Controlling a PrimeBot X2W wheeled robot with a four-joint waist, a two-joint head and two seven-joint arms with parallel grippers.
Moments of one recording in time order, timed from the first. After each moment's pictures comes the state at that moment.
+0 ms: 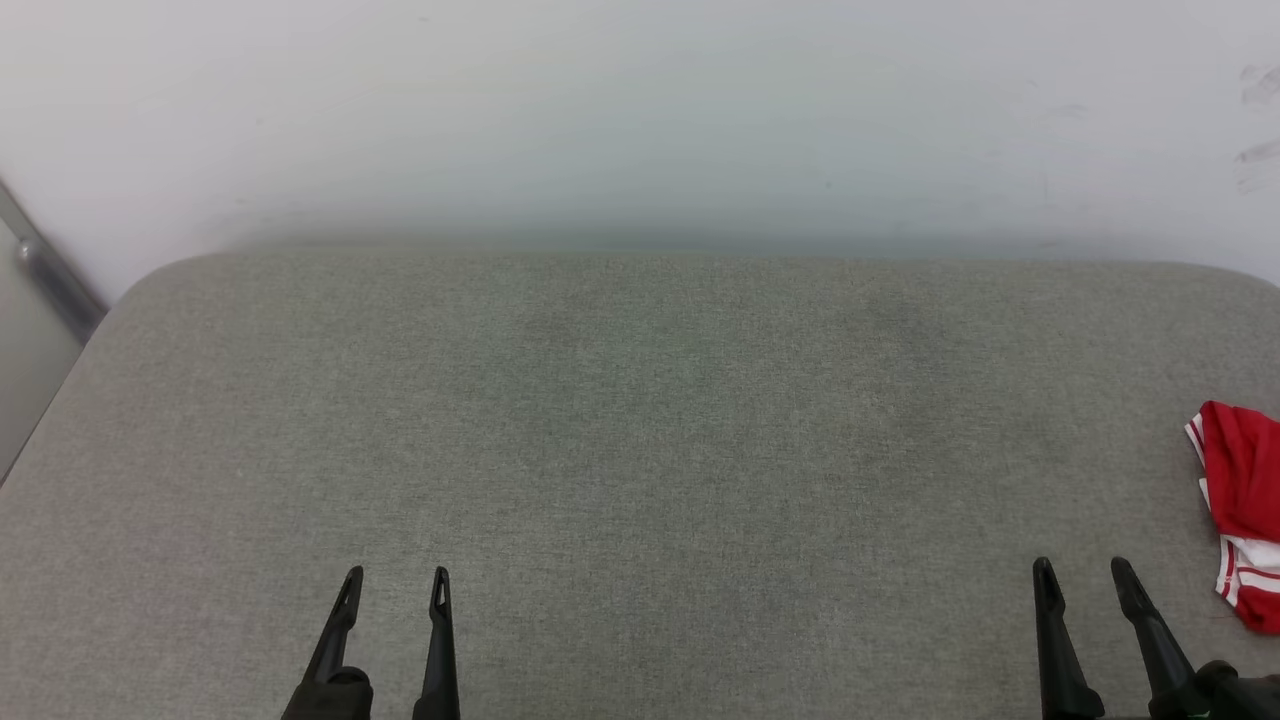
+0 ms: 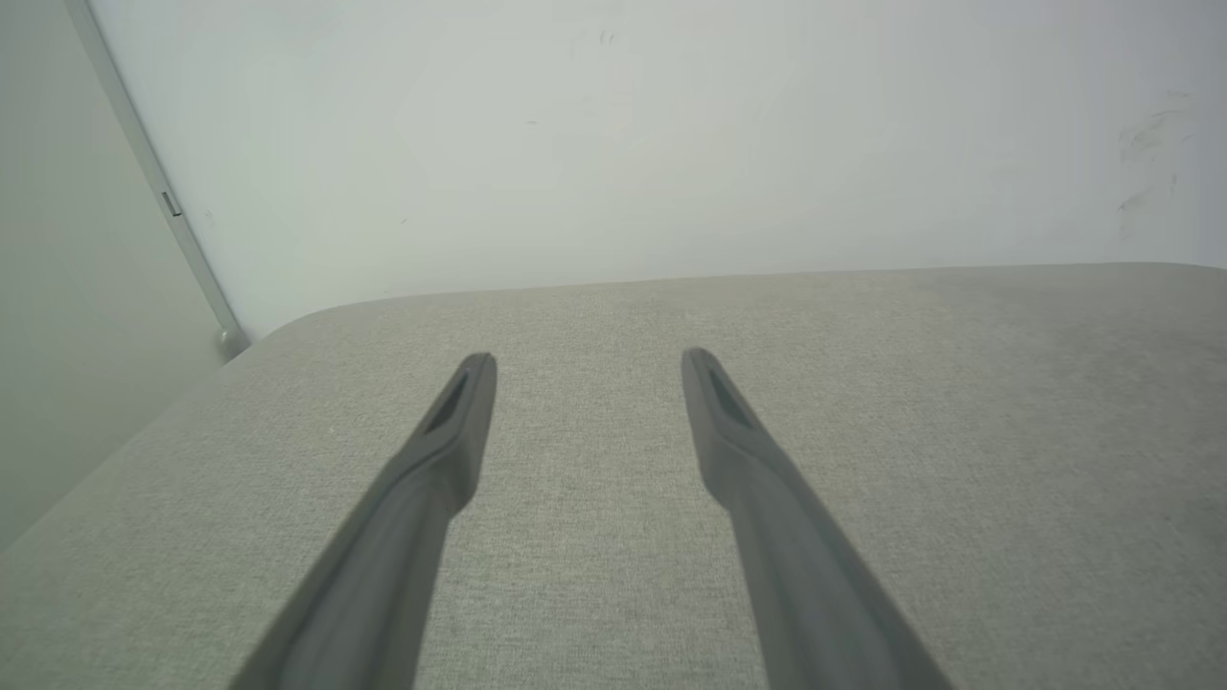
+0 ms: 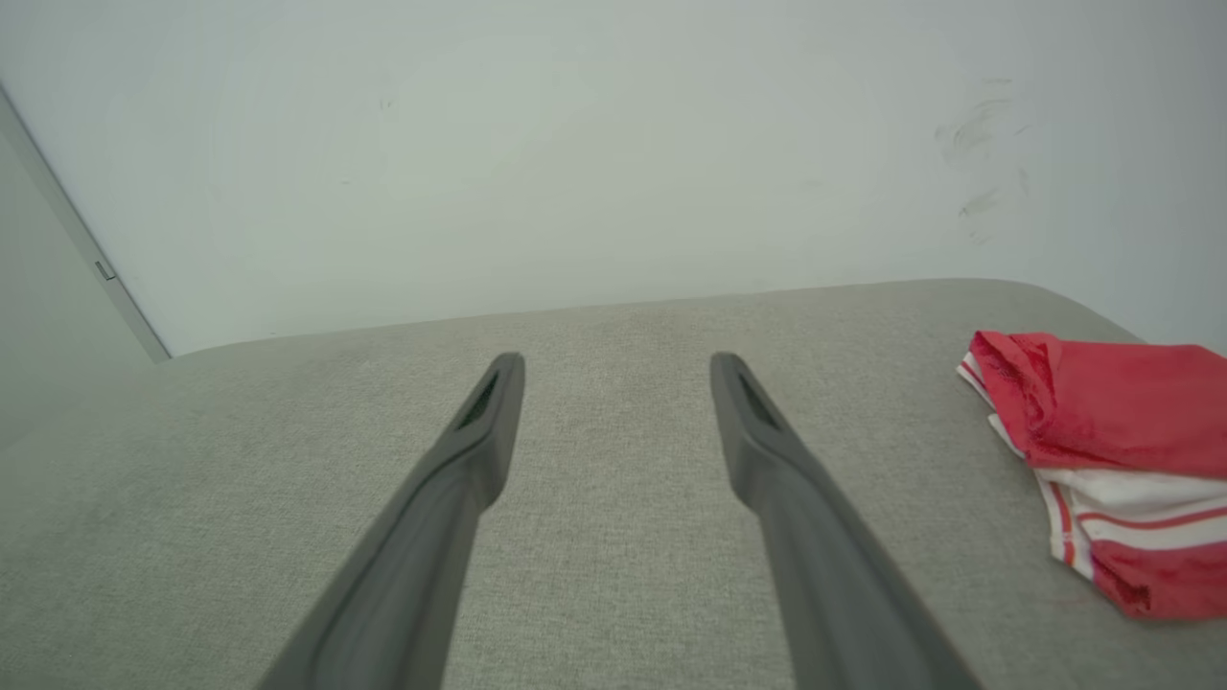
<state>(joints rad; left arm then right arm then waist) 0.18 0.06 -0.09 0.00 -0.02 0.06 -0.26 0.20 -0.05 -0.05 0.00 0.20 0.13 -0.26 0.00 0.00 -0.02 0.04</state>
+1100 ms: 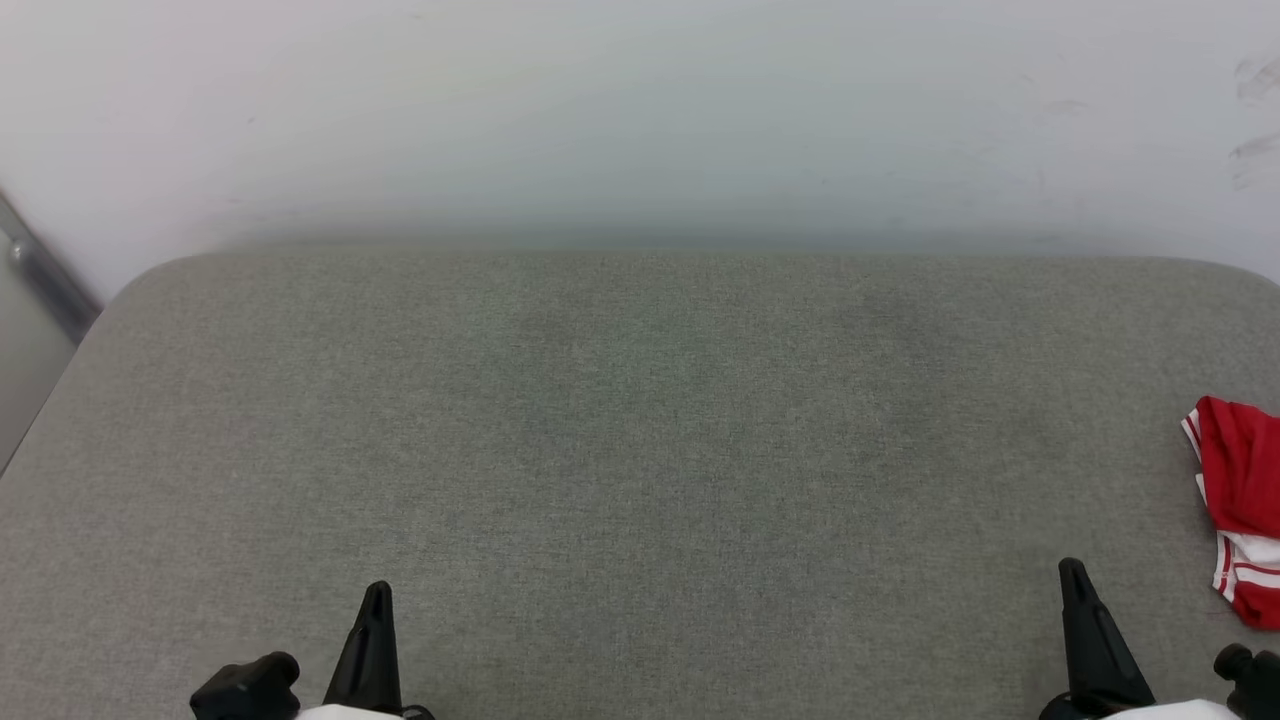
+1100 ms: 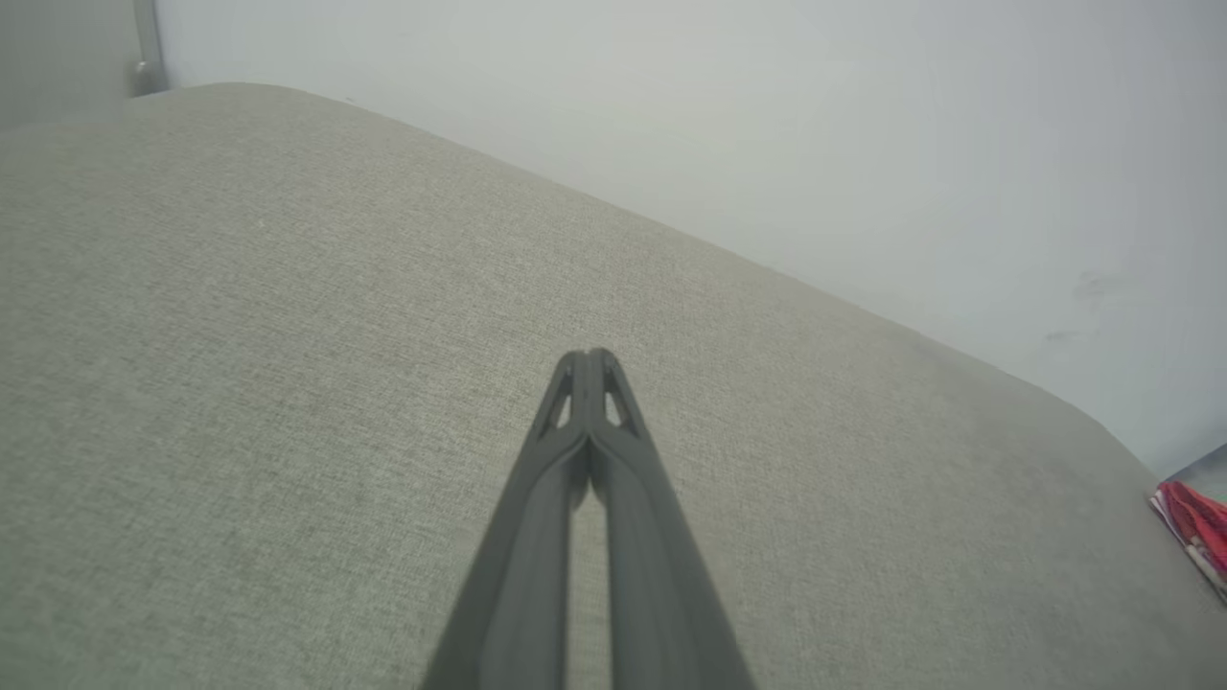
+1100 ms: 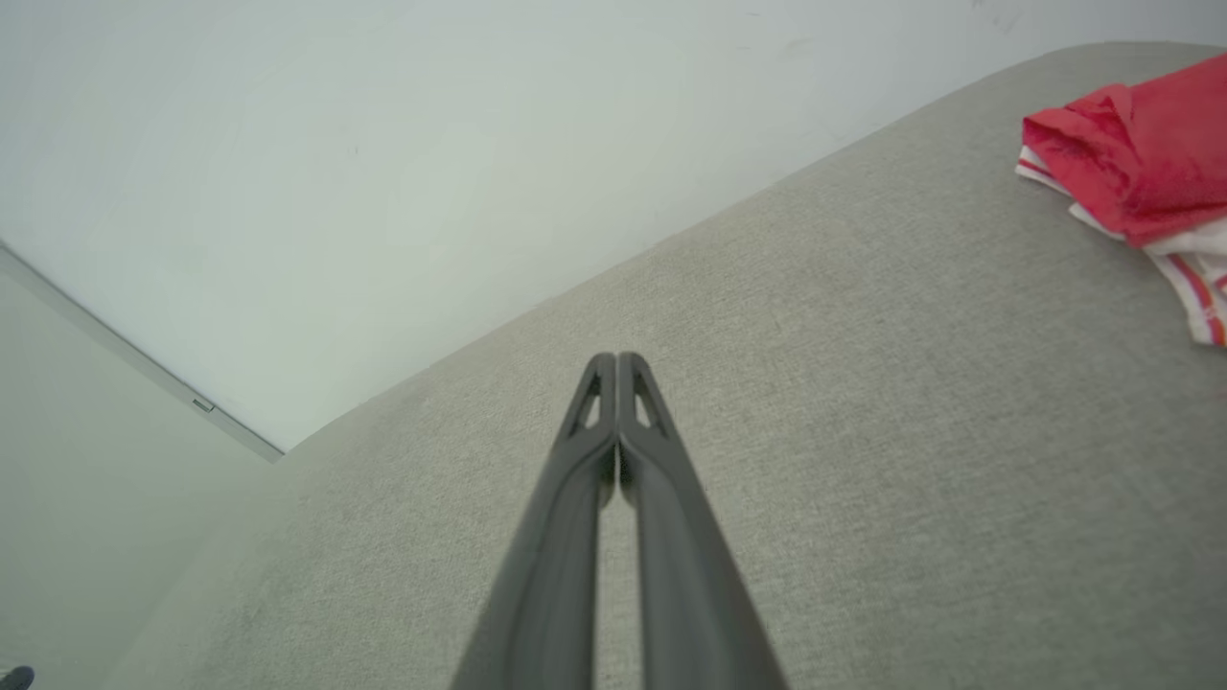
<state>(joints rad) 0.13 0.07 -0.07 0.10 -0.47 0.01 -0.18 0.15 -0.06 -0.03 0.10 0.60 0.13 -0.18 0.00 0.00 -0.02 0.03</state>
